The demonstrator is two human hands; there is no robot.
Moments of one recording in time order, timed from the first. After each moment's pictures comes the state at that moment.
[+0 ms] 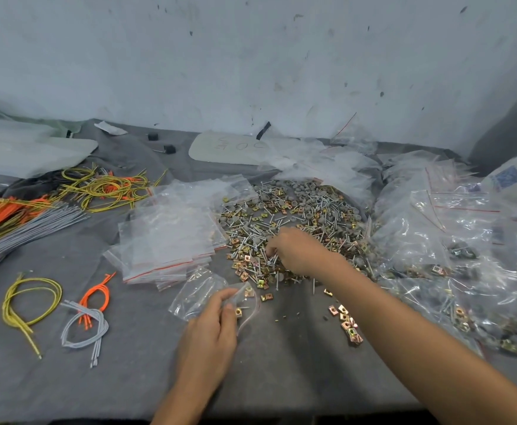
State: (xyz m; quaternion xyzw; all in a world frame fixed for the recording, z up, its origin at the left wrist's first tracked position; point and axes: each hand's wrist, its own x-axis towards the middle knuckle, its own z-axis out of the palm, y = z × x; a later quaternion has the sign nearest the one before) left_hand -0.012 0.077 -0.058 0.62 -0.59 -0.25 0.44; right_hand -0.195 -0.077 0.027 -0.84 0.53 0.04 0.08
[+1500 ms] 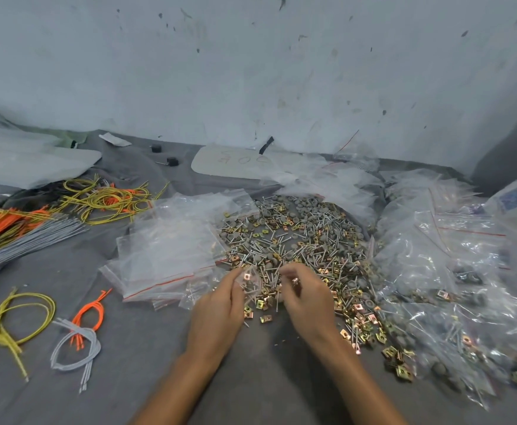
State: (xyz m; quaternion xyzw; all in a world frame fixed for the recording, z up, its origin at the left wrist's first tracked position) left_hand -0.026 0.011 -0.039 0.63 -0.63 -0.12 0.44; right_hand -0.202 -0.013 -0.027 -0.71 0.55 -0.42 0.14
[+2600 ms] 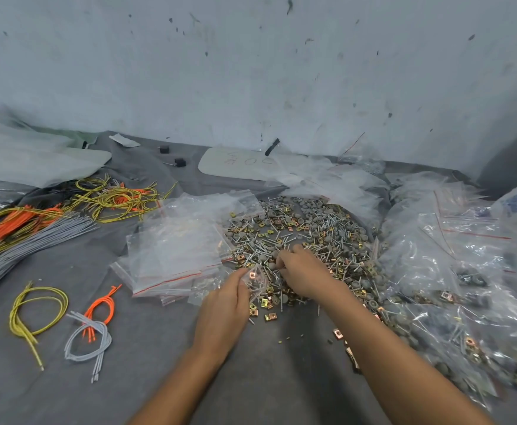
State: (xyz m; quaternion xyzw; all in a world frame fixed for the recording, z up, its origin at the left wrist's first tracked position) left_hand -0.024 0.008 -0.044 0.62 -0.64 -0.14 0.43; right_hand -0.198 -0.084 0.002 -0.79 0.60 -0.03 0.11
